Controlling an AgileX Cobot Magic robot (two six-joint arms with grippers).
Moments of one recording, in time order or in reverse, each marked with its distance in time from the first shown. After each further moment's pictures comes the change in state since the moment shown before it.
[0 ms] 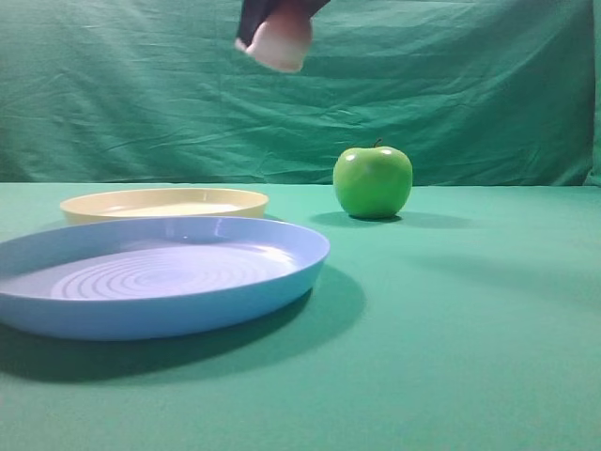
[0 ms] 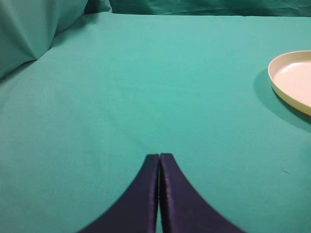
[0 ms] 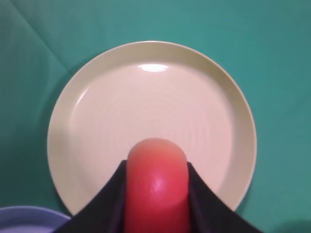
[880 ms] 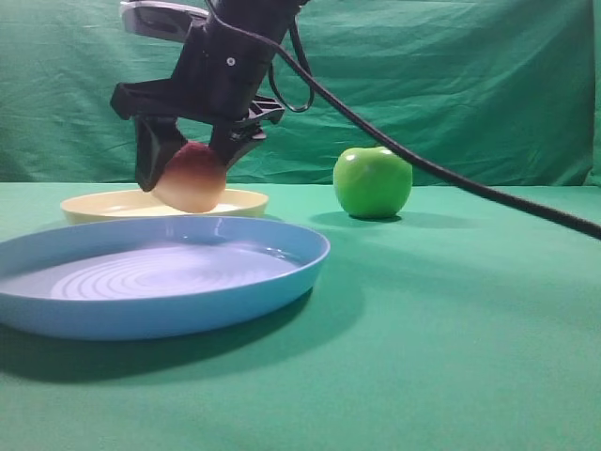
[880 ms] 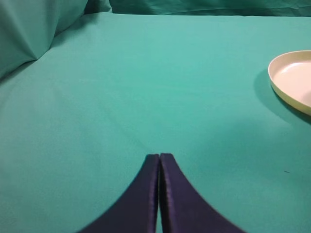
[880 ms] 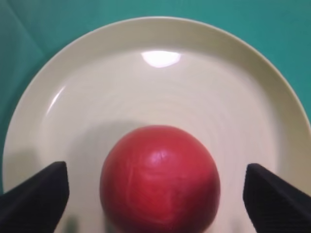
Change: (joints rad) left arm 0.000 0.000 0.000 0.000 0.000 0.000; right arm -0.003 0.051 -0.064 0.032 0.076 -0.044
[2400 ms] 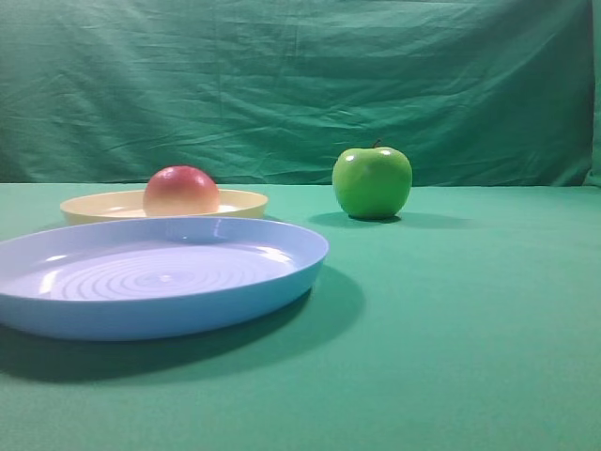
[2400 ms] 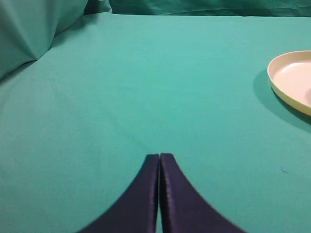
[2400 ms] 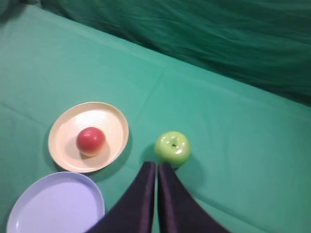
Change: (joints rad) left arm 0.000 0.000 0.000 0.000 0.000 0.000; right arm -0.062 -0.934 0.127 -0.401 0.491 0.490
